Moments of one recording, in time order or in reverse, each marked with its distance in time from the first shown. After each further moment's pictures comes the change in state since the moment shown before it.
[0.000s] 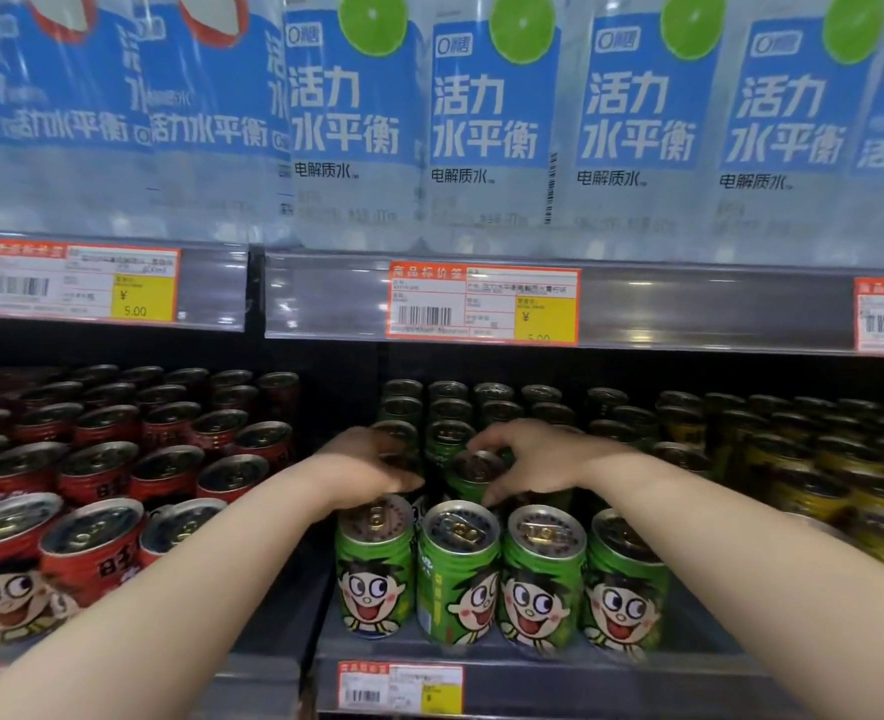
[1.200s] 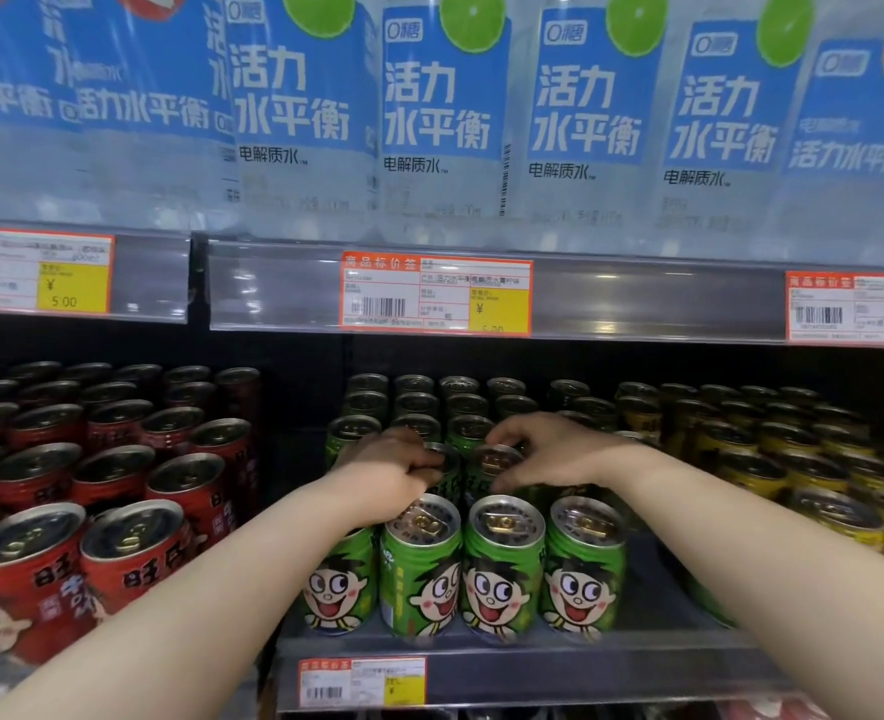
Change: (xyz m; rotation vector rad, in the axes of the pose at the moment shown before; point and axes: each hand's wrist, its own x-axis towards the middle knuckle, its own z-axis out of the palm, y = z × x) left_hand 0.021 0.021 0.042 0.237 0.011 0.263; right_hand -0.029 0.031 -0.010 0.085 0.063 0.126
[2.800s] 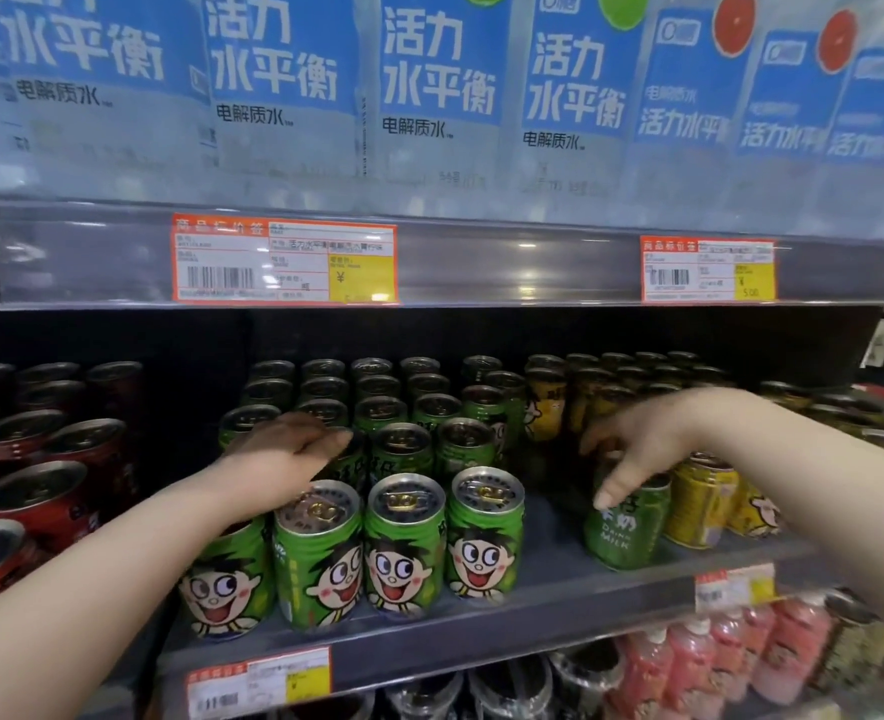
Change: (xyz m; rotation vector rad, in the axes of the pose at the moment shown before) left_hand -0.005 0.010 -0.005 -0.136 0.058 -0.064; right_hand -0.097 0.072 -0.075 -0.464 -0.317 0.413
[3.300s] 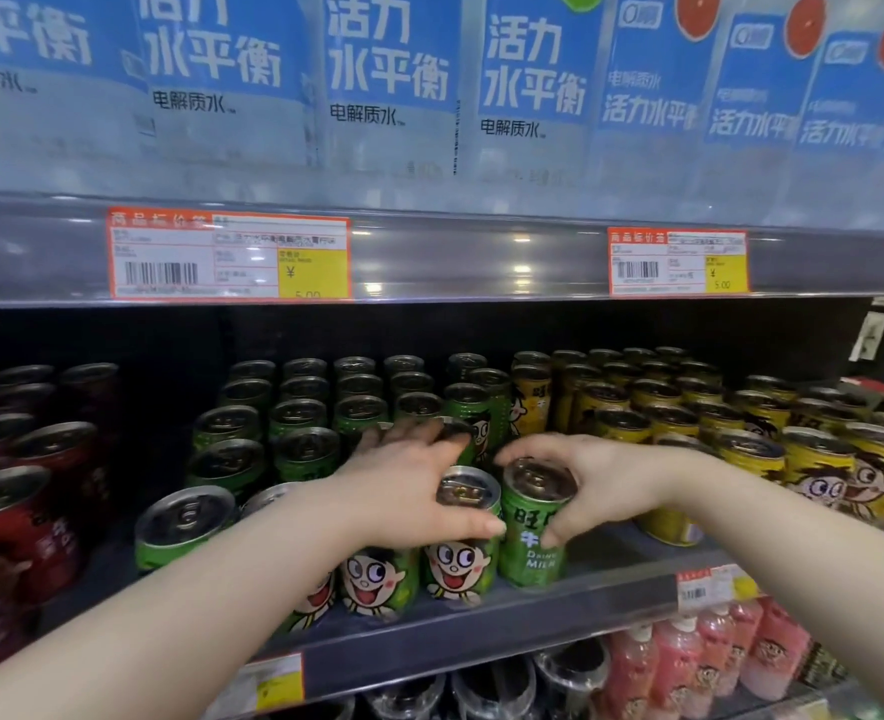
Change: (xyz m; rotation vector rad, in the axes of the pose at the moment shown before) left_hand -0.015 0.103 0.035 0.329 -0.269 0.298; right_hand 0.005 -0.011 0.043 0.390 0.185 -0.397
